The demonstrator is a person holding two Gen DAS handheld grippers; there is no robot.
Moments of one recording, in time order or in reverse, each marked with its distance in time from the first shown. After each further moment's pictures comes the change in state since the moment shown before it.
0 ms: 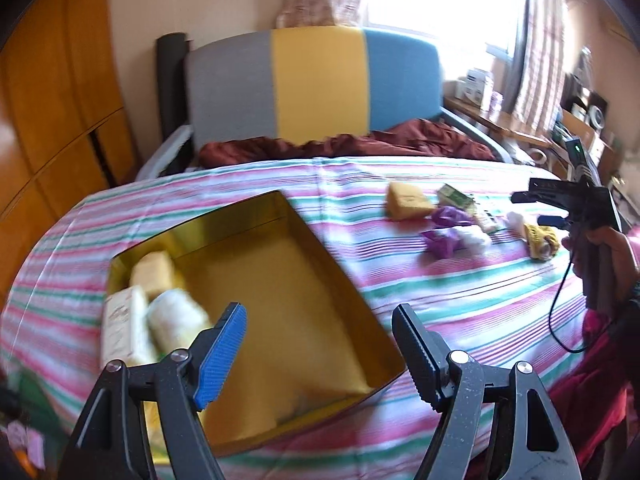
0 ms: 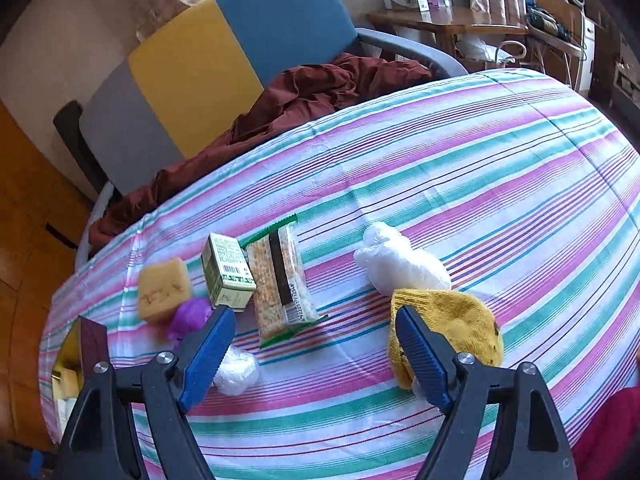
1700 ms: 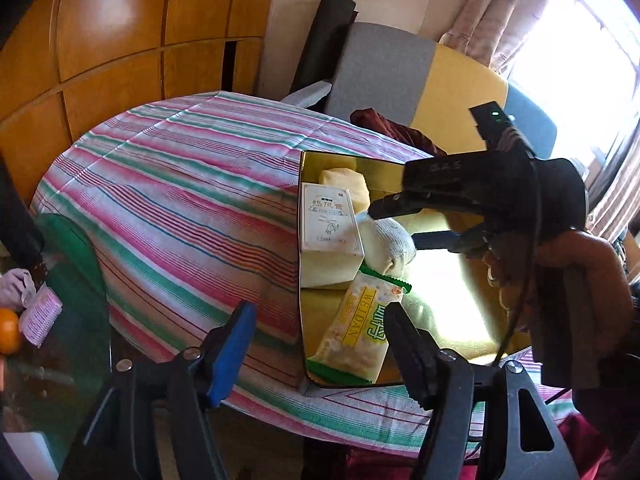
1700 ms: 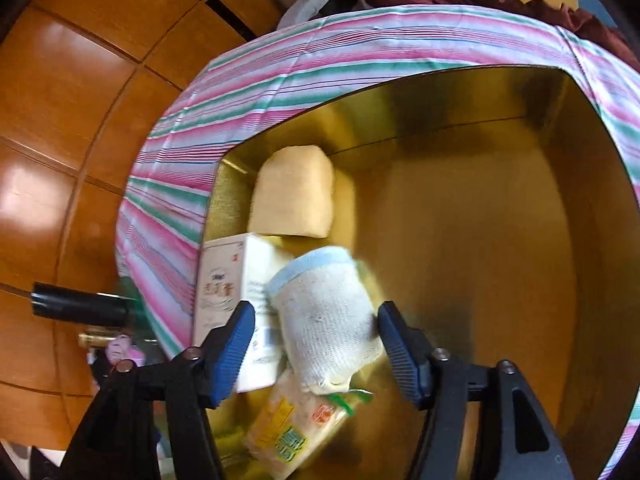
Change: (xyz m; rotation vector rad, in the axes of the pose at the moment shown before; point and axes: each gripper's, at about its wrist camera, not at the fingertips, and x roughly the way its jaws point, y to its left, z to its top) left arm -0.042 0.190 -0.117 -0.474 0.002 0.149; right arm 0.081 0.393 -0.210 -0.478 0.547 0.404
